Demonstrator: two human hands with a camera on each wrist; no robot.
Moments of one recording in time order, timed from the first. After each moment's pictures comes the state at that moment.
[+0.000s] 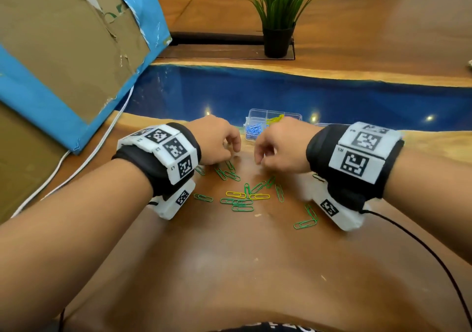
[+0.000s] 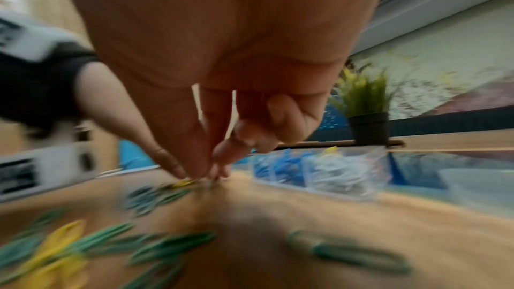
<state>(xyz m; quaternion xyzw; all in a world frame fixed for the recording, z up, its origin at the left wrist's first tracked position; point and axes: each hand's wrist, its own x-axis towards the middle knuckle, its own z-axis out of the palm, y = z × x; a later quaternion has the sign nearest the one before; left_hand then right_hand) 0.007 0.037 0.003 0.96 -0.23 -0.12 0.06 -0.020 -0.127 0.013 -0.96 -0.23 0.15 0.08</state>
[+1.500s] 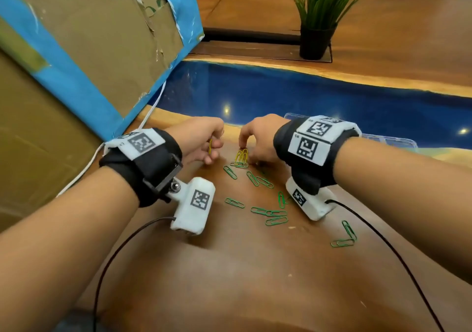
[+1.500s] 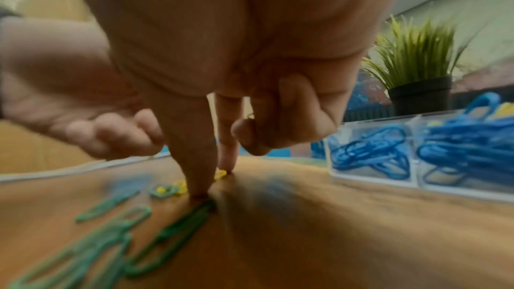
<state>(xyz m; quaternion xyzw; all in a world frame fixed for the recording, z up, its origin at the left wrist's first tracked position) 0.009 0.097 -0.001 0.81 0.11 -0.21 0.54 0.025 -0.046 0.000 -0.96 -0.19 0.17 0.07</state>
